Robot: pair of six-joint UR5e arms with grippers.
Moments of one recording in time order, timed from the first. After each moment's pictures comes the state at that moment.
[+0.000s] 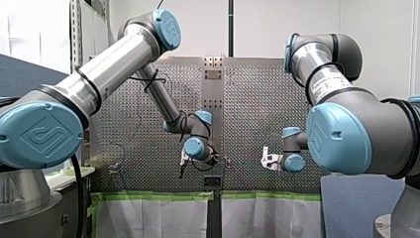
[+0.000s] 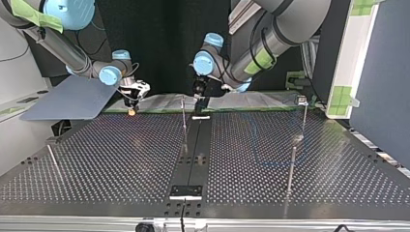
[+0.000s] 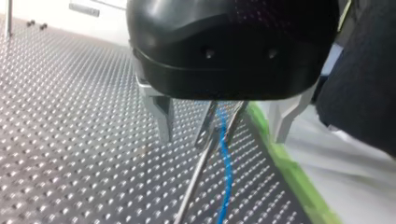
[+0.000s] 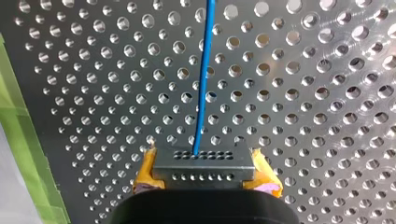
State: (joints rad) left arm -0.58 -2.38 -1.61 -2.63 -1.79 -1.59; right arm 1.80 -0.60 1.51 -0.70 1.43 1.66
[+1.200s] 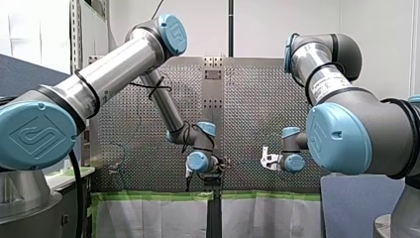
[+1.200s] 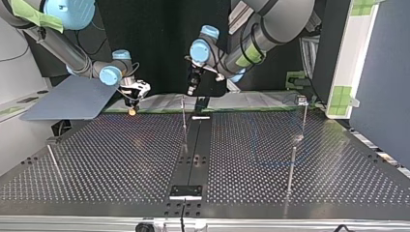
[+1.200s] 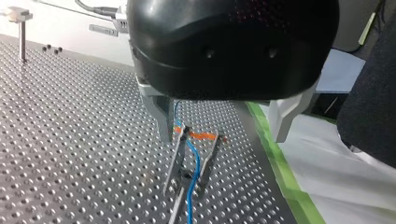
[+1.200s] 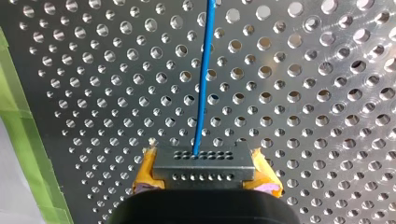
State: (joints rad) left arm -0.64 -2.44 -1.64 -2.45 -1.81 -1.66; right arm 1.80 -0.60 1.51 -0.70 1.43 1.66
